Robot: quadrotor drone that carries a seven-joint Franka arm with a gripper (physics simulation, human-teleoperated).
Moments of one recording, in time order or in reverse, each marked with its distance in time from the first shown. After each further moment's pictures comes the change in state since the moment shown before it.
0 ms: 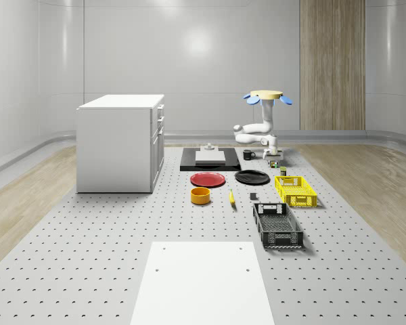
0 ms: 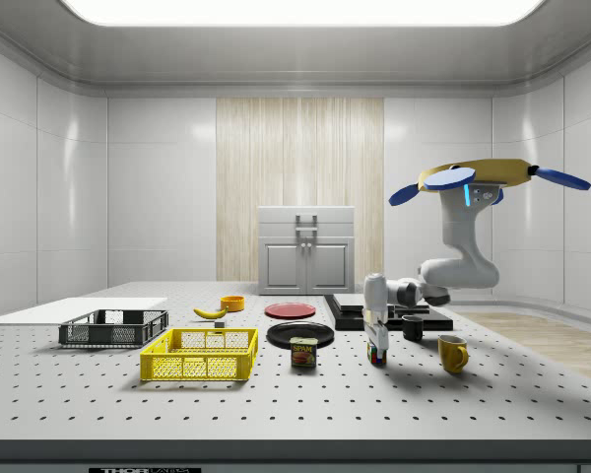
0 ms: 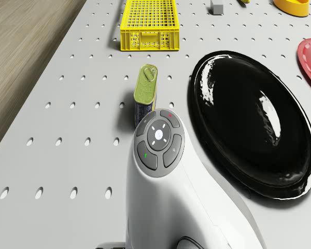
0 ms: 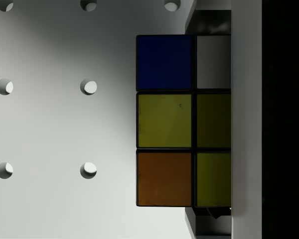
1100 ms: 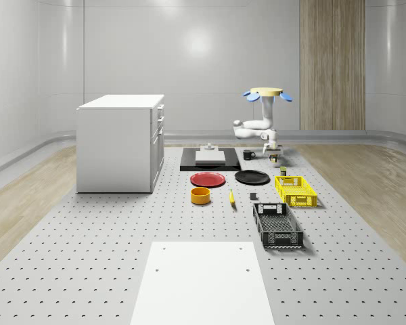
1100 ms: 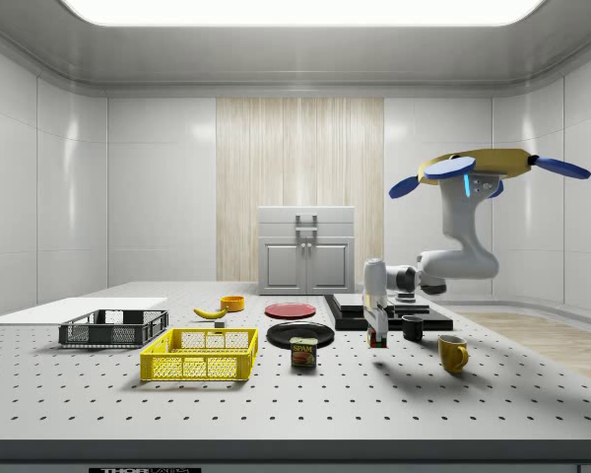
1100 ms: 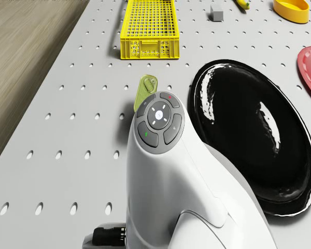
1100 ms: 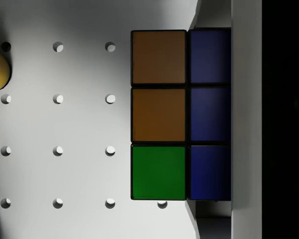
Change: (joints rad) arm -0.022 -0.038 0.103 -0.011 0.110 0.004 0.024
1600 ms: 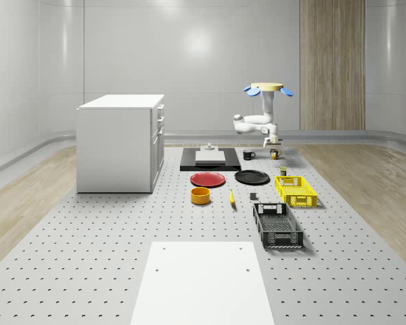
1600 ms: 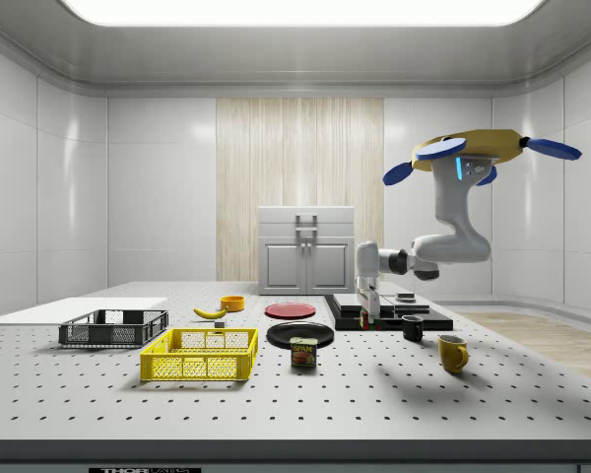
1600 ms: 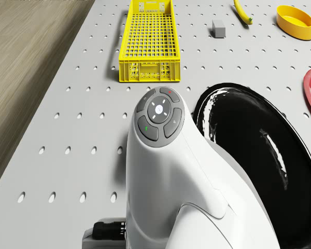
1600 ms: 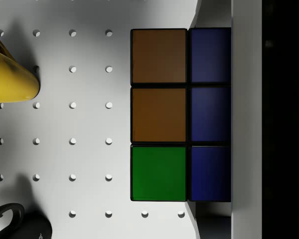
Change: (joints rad) arm -0.008 -0.025 0.025 -0.002 0.031 0.017 0.008
